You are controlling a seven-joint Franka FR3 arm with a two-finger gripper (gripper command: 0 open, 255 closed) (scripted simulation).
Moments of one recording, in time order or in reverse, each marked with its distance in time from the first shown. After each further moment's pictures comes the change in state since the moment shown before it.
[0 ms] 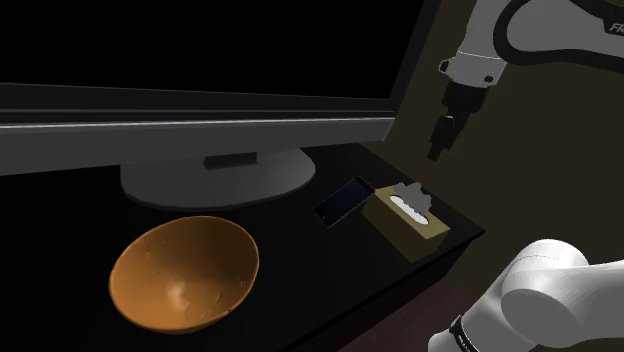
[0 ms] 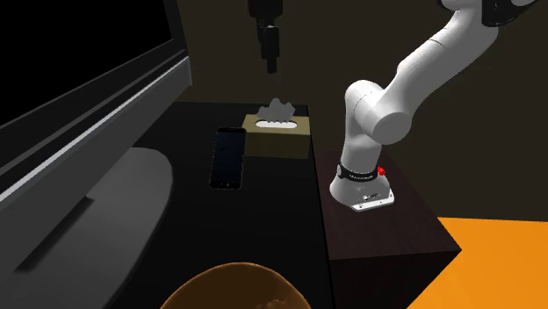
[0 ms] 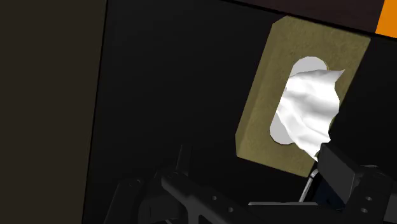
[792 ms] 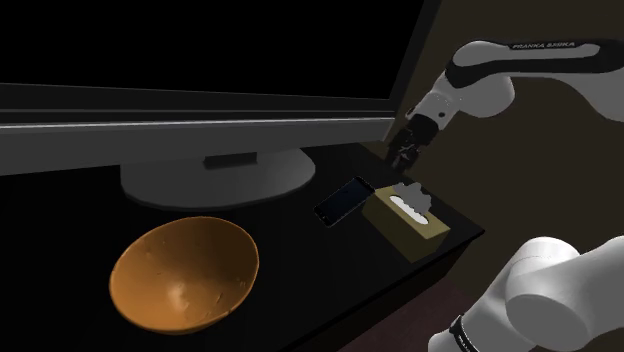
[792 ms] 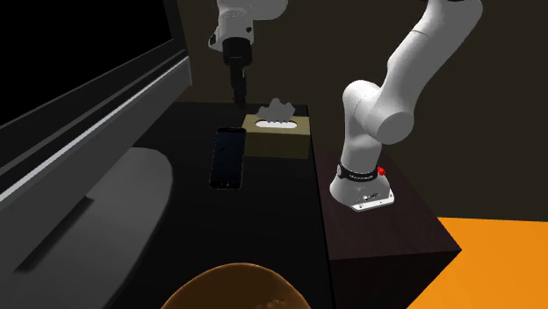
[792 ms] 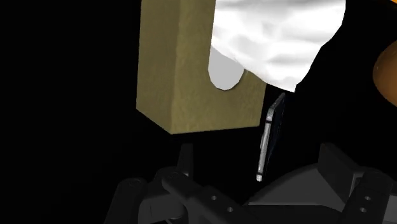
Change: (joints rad) arm 0.086 0.247 -0.353 -0.115 0.517 0.265 -0.181
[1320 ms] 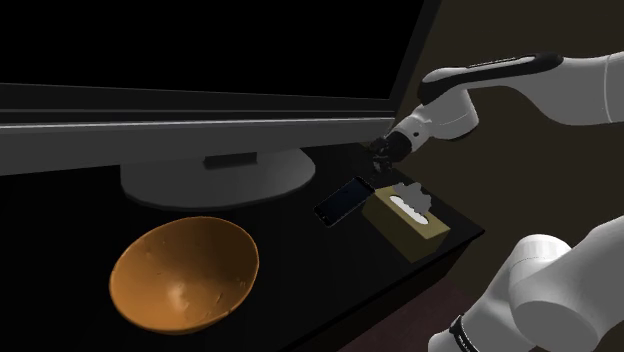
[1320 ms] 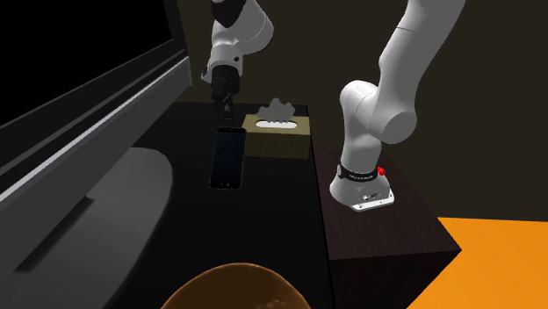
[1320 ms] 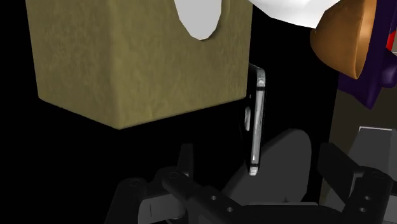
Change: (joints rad) arm 0.106 0.183 -0.121 -0.038 0.352 0.076 -0.176
